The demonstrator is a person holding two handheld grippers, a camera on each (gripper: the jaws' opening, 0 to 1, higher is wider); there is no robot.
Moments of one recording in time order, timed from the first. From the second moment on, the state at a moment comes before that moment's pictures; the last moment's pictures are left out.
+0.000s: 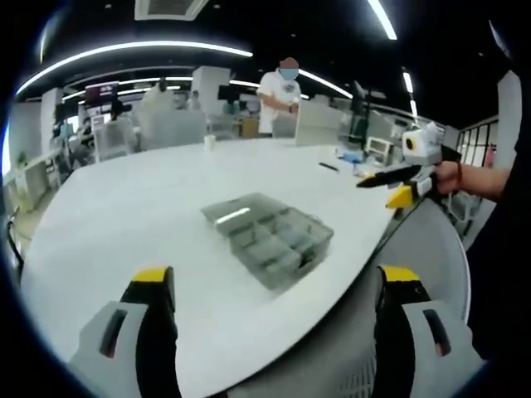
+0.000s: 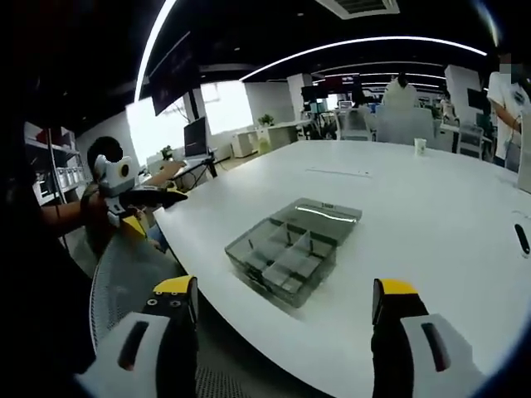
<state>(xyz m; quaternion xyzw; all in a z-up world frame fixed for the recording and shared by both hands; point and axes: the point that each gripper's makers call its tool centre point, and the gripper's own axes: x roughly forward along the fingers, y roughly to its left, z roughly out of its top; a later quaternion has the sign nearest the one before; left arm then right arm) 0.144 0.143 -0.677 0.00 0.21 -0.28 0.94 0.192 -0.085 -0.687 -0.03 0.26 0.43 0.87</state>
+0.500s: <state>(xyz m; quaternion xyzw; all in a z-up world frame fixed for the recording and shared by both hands) 0.142 0.140 -0.677 0.01 0.21 -0.28 0.93 0.191 -0.085 -0.688 -0.05 0.25 0.43 0.87</state>
